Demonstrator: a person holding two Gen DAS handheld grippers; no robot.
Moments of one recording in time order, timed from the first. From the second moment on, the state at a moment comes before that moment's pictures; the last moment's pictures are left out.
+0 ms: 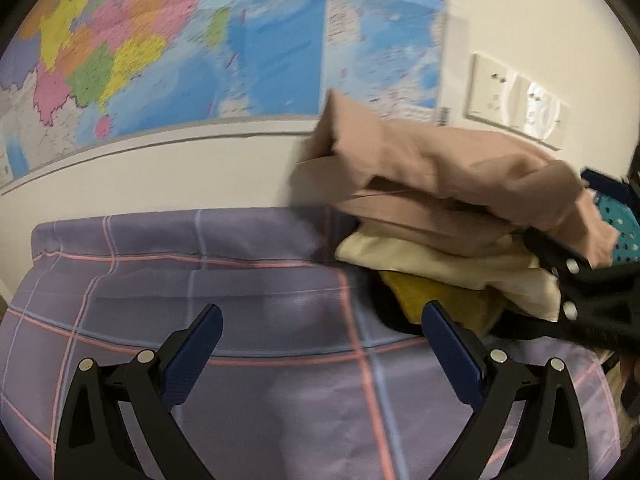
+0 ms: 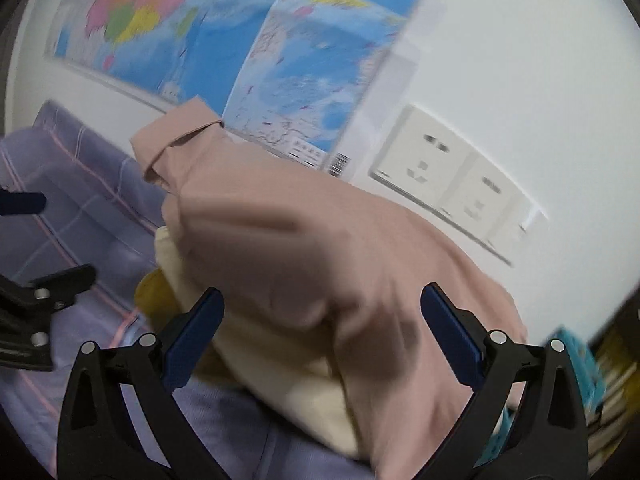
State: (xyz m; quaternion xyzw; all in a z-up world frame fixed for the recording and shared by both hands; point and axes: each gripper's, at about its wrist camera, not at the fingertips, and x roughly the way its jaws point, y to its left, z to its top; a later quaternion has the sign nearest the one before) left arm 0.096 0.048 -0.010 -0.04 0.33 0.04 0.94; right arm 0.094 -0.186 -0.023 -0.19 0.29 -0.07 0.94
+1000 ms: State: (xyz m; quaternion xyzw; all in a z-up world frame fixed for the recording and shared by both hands) left arm 0.175 -0.035 -0.009 0.10 0.19 -0.22 0.95; right arm 0.048 -0.349 0.185 0.06 0.18 -0.02 0.98
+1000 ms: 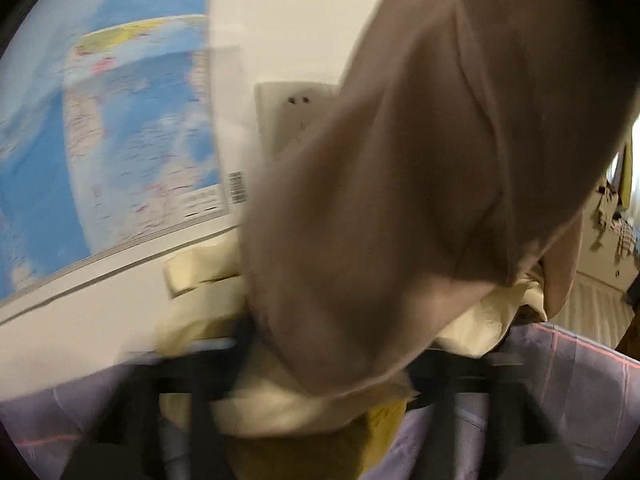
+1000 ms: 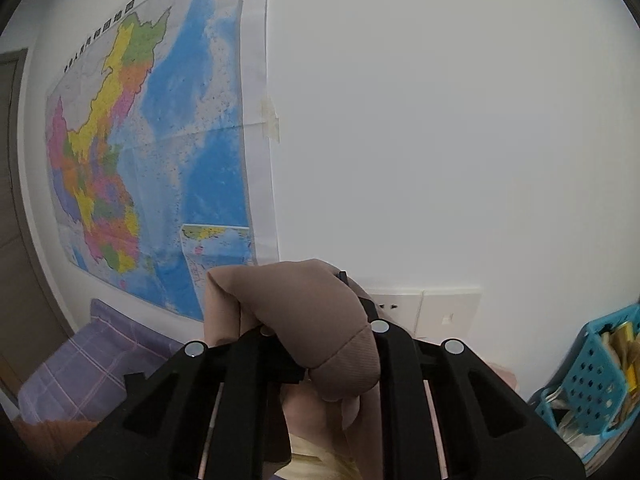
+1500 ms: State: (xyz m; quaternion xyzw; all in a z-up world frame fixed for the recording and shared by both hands) left arm 0.079 0.023 0.202 -0.02 0.00 -0.25 0.97; right arm -0.131 -0.319 0.340 0.02 0.00 -0.02 1.00
